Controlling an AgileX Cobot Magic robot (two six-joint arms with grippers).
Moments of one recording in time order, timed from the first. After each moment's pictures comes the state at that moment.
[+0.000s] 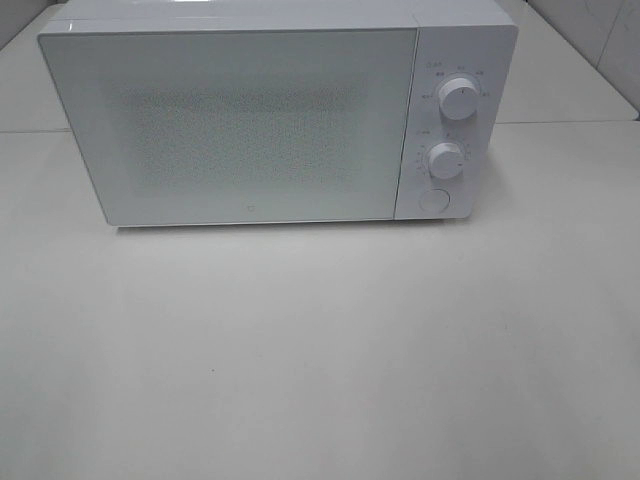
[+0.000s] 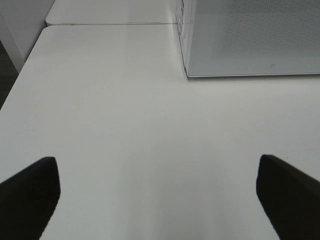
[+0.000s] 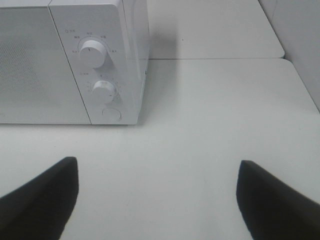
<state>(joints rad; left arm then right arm) 0.03 0.00 -0.52 -0.09 1.08 0.07 0.08 0.42 -0.53 -0.03 0.57 0.07</state>
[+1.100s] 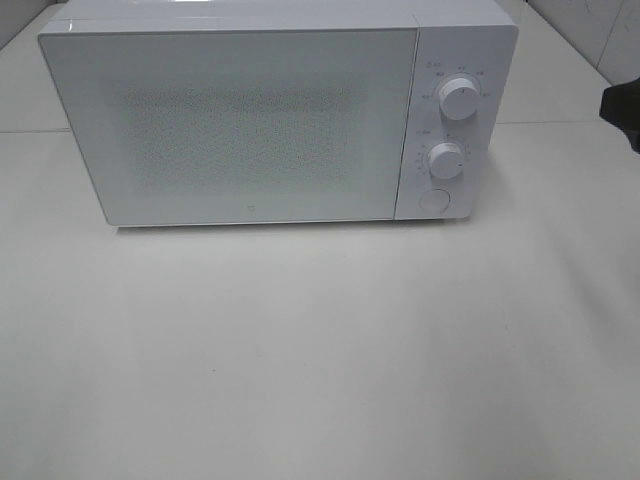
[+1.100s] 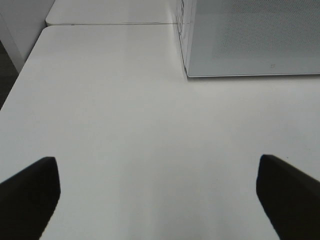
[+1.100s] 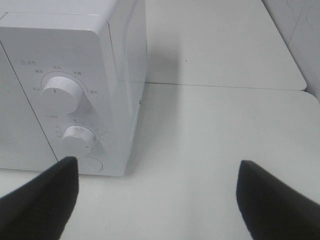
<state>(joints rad) 0.03 0.00 -0.52 -0.09 1.08 0.07 0.08 1.01 -0.53 -0.09 -0.05 0.07</state>
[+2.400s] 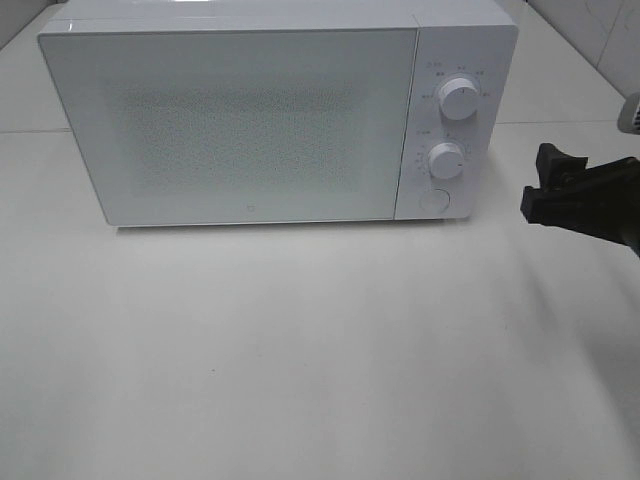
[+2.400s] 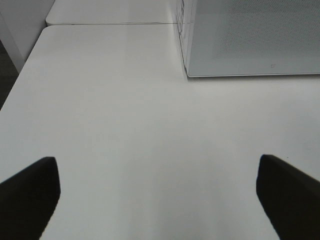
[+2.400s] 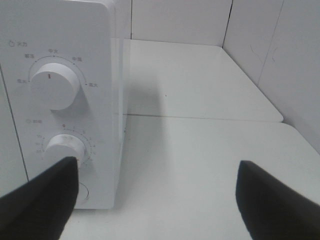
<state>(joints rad) 0.03 0.00 -0.52 -0.09 1.08 0.07 0.54 1.41 -0.24 0.67 -1.10 -0.41</state>
